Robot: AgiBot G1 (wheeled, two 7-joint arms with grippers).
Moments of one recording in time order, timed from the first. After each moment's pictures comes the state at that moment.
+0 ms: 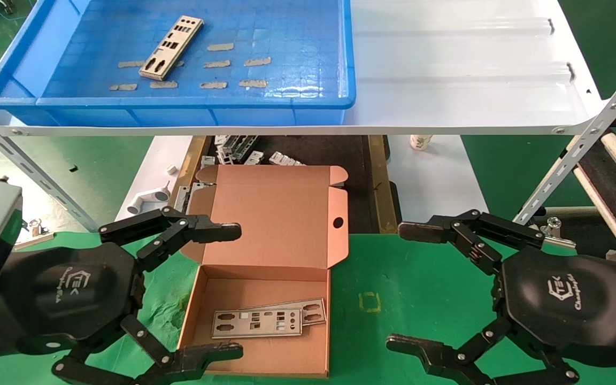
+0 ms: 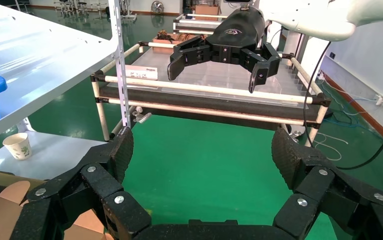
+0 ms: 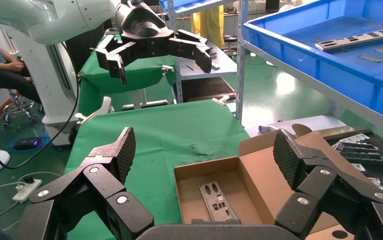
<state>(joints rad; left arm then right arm) -1.08 0.61 0.28 -1.28 0.73 1.49 -0.19 1.11 -0.56 -0.42 1.25 -0.63 -1.44 0.11</state>
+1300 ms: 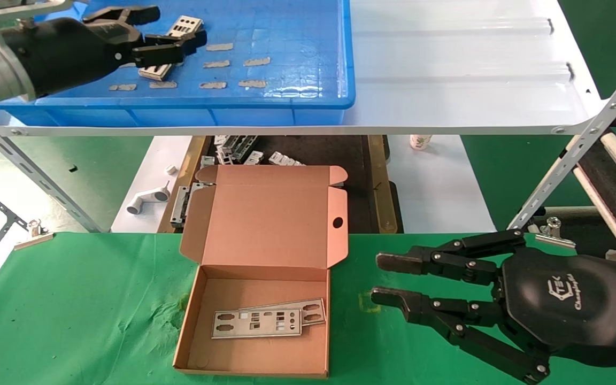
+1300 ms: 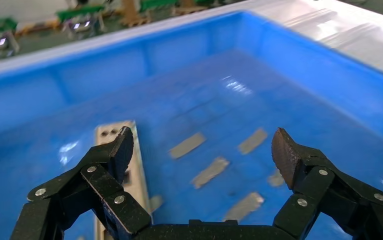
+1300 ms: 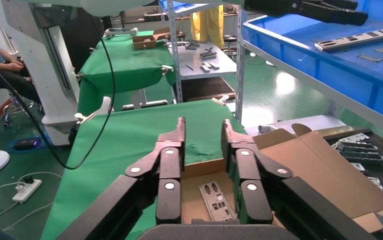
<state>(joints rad) -1.76 0.99 0.43 -0.40 1.21 0.99 -0.07 1.11 -0.56 -0.42 1.25 -0.63 -1.44 0.11</state>
